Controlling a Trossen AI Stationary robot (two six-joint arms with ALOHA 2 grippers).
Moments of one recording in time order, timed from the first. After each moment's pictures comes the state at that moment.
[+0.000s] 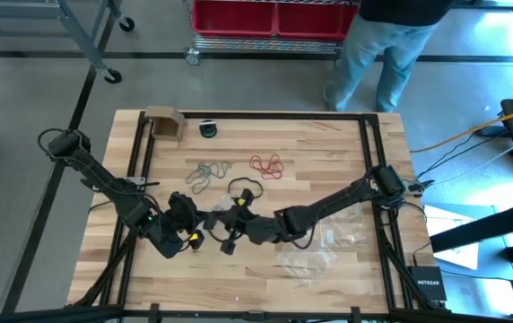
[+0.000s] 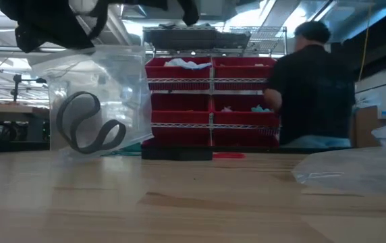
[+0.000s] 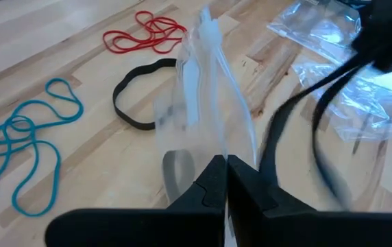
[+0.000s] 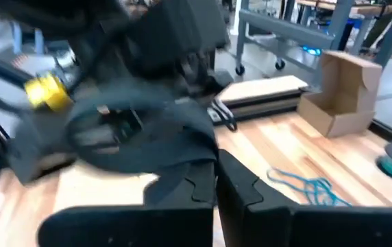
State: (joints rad) left arm -0.69 1.27 0.83 -0.56 -0.86 -1.14; right arm 0.35 2.04 1.51 0.23 0.64 0.22
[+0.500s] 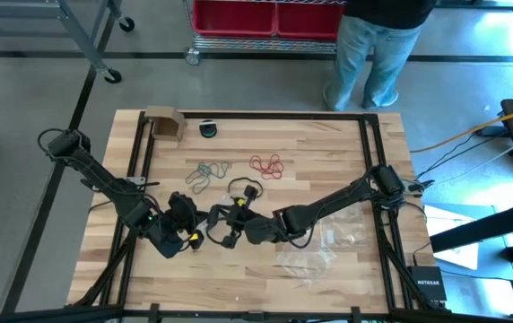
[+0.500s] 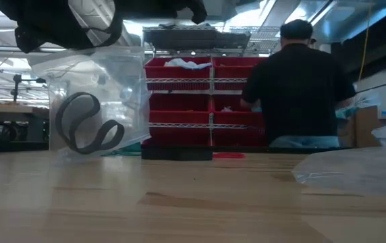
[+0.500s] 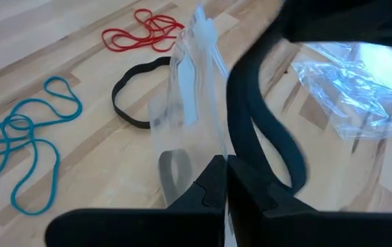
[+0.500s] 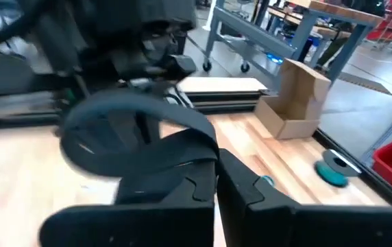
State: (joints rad) left arm -0.69 1.27 0.83 -0.56 -0.86 -1.14; right arm 0.35 2.04 1.51 0.17 0.75 0.07
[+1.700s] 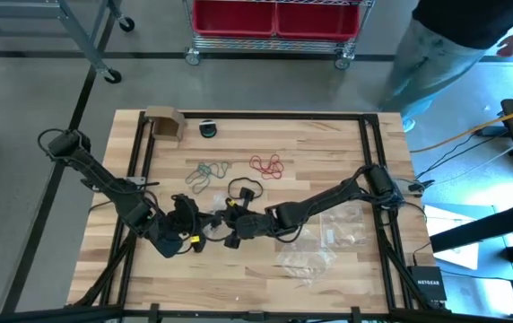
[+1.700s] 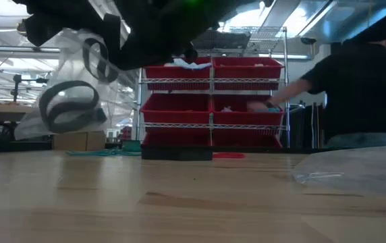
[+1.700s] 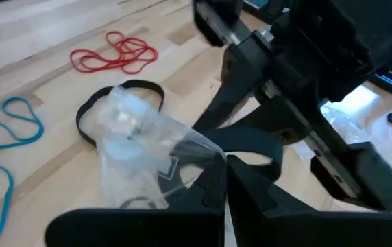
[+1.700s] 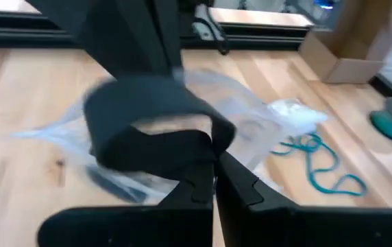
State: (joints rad) left arm -0.69 1.27 0.83 -0.38 -0.88 -1.04; right arm 0.31 2.11 1.51 0.02 0.54 0.18
